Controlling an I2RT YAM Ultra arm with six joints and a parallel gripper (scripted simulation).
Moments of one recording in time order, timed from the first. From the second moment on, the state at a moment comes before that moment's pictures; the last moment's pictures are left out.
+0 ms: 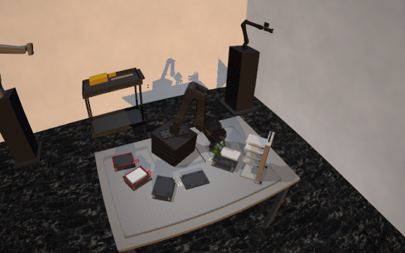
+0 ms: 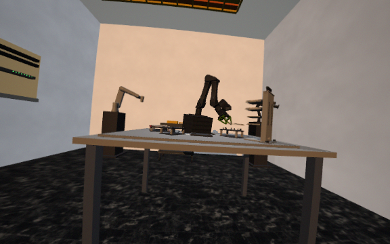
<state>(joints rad) 0.91 1.79 0.32 0.75 0.20 0.12</state>
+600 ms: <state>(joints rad) 0.93 1.81 0.26 0.83 0.22 0.14</state>
